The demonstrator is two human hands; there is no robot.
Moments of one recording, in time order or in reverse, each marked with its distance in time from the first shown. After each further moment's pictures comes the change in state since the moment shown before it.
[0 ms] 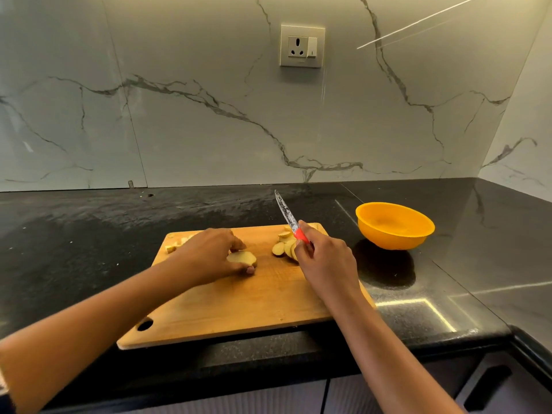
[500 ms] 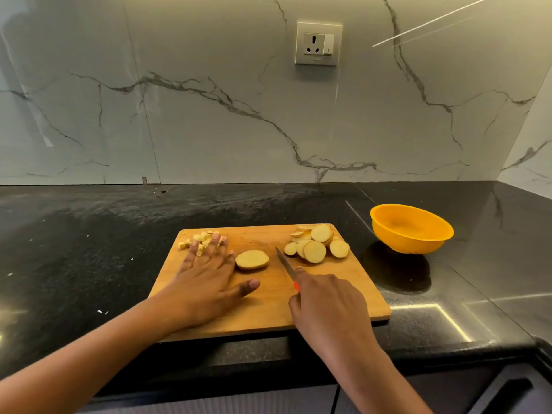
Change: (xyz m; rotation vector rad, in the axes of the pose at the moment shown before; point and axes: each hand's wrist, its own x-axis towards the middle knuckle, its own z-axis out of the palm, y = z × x) left_hand -0.052 -0.001 0.022 0.079 -0.129 -0.111; right_hand -0.049 -0.035 -0.016 -0.265 -0.330 -0.091
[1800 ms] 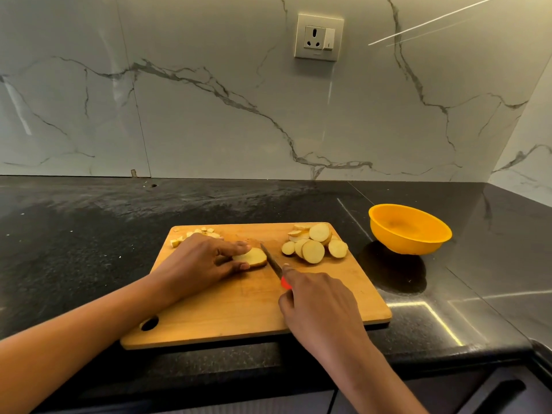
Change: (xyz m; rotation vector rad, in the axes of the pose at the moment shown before) left_hand 0.025 -0.022 -0.009 -0.365 0.341 0.299; right_hand 0.006 -0.009 -0.002 0.052 -0.018 -0.034
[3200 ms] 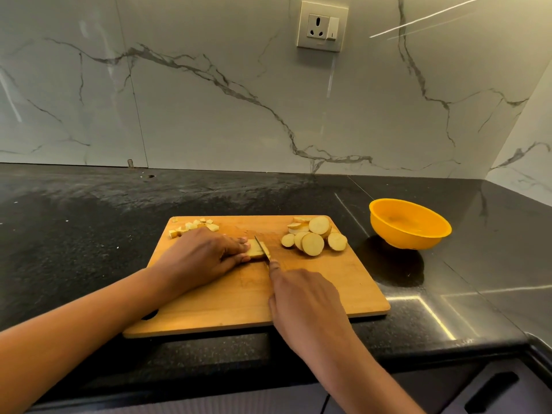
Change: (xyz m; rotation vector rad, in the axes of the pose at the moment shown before) left_hand 0.002 -0.007 0.008 0.161 0.071 0.130; right_hand 0.003 -0.013 0.007 -0.129 -0.105 -0.101
